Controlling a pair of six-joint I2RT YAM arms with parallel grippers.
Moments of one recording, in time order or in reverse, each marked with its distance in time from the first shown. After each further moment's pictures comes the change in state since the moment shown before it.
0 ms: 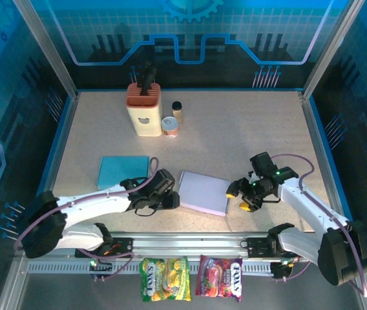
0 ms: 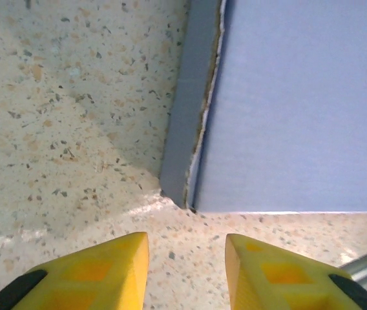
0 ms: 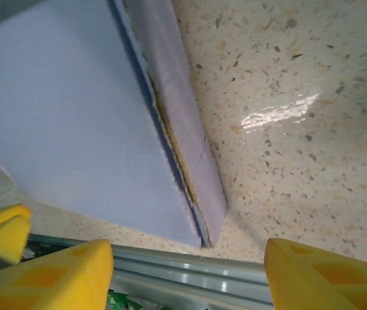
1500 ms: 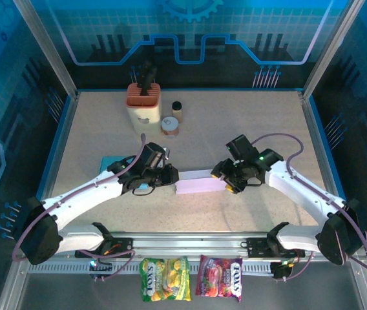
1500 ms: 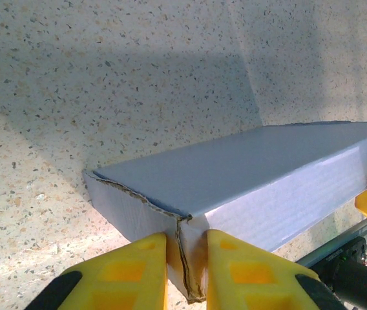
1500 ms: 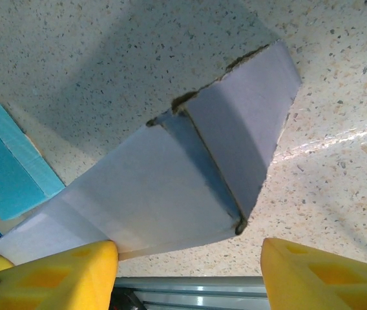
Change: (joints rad) left arm 0.185 0.003 0.196 -0.043 0.111 0.118; right arm 0.248 0.147 0.338 -0.021 0.252 0.328
